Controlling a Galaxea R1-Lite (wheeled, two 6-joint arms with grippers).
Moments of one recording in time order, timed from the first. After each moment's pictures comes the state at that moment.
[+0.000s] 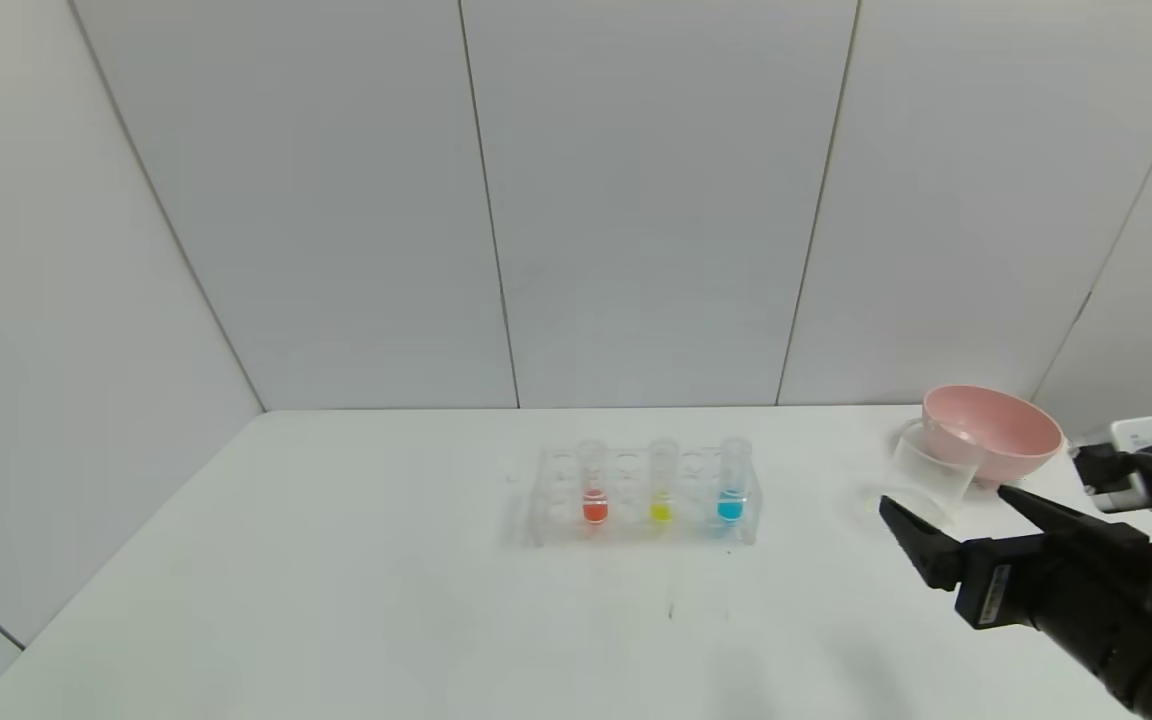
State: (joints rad) left arm 0.00 0.00 0.00 0.00 0.00 0.00; right arm 0.58 1.46 -0.30 -0.95 -0.44 0.14
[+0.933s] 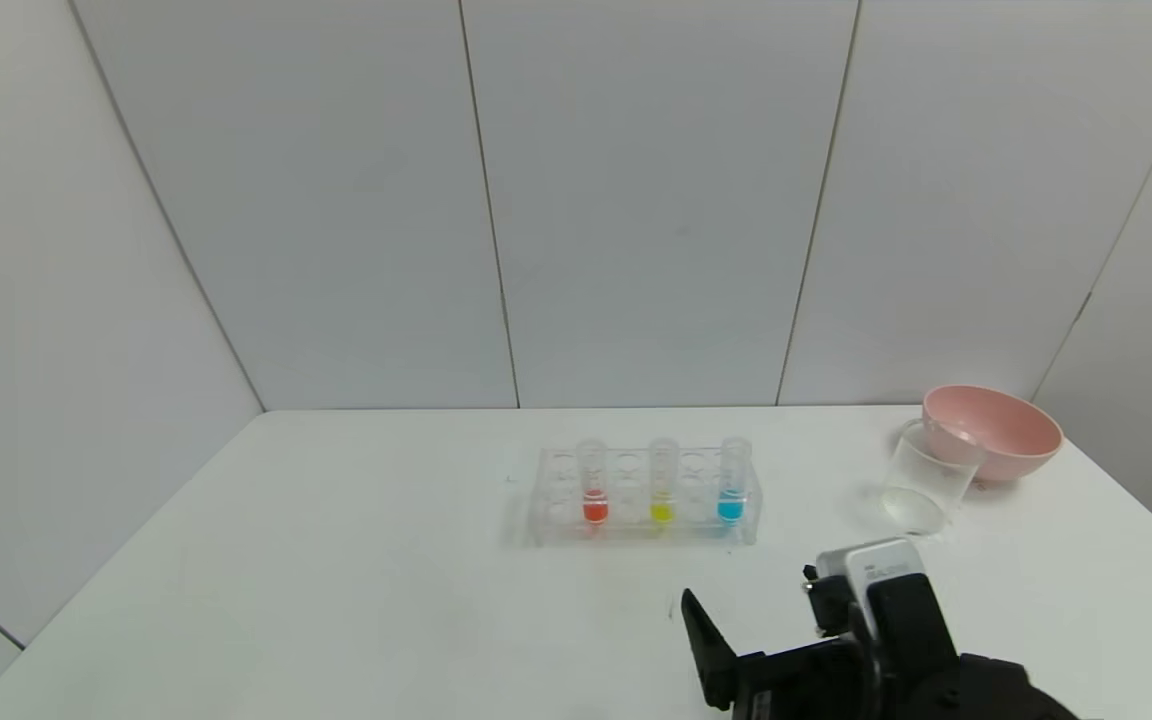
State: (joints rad) left arm 0.00 0.00 0.00 0.00 0.00 0.00; right arm 1.05 1.85 -0.43 -1.16 -0.77 0.28
